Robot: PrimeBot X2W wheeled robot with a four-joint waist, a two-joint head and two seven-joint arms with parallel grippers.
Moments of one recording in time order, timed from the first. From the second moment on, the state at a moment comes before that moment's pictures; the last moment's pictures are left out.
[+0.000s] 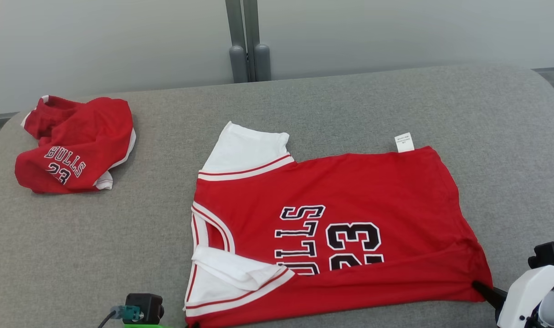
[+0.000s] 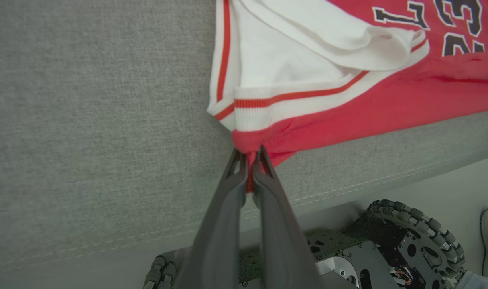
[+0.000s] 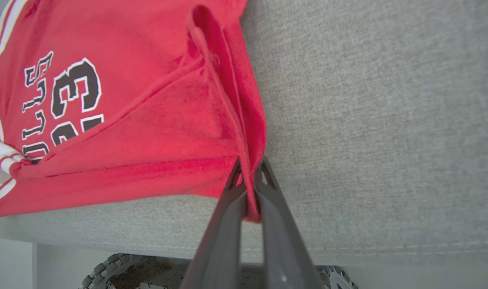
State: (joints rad) left arm 0.07 0.39 -0.51 0.09 -0.73 0.12 0.38; right arm -0.06 -0.57 0.33 0.41 1.05 0.13 0.32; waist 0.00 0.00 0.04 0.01
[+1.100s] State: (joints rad) left arm -0.51 0.47 -0.44 0.09 -0.70 0.02 0.51; right arm -0.33 -0.53 0.09 0.29 0.95 0.13 0.22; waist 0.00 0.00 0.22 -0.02
